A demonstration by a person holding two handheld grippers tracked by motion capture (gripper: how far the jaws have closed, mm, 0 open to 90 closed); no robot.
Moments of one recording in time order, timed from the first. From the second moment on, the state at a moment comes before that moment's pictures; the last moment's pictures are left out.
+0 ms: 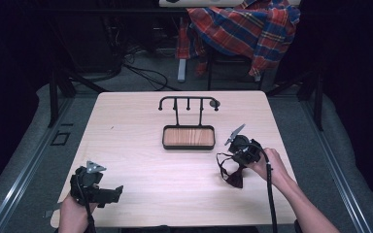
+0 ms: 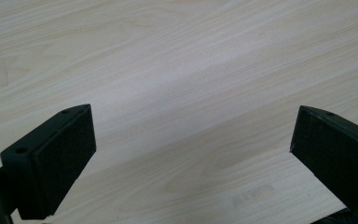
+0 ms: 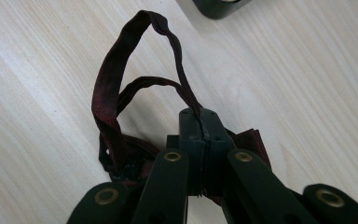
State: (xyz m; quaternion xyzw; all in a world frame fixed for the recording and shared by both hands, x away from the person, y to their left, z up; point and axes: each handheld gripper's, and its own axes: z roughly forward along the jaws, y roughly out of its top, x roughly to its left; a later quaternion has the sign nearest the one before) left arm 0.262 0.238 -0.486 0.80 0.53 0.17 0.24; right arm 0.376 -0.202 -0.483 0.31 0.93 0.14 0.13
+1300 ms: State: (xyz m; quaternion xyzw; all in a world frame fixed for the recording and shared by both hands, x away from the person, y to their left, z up) left arm 0.262 0.237 -0.486 0.80 0.52 0.17 0.24; right arm 0.389 -0.183 -0.432 0.30 0.92 0.19 0.18
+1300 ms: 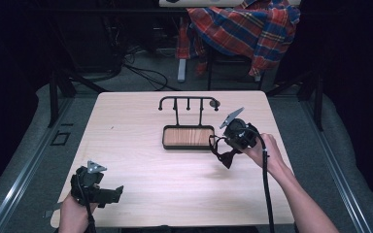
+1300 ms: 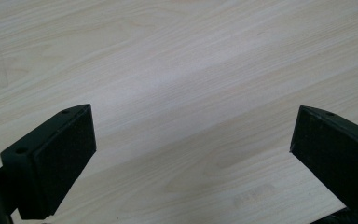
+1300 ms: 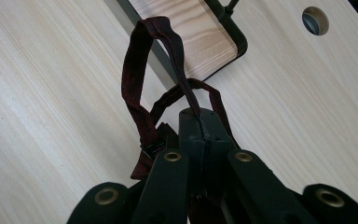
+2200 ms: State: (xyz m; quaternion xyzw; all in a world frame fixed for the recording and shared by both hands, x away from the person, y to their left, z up) left arm 0.263 0.237 -0.486 0.80 0.52 0.17 0.23; right arm 0.408 -0.176 -0.401 0.30 0.91 0.20 0.20
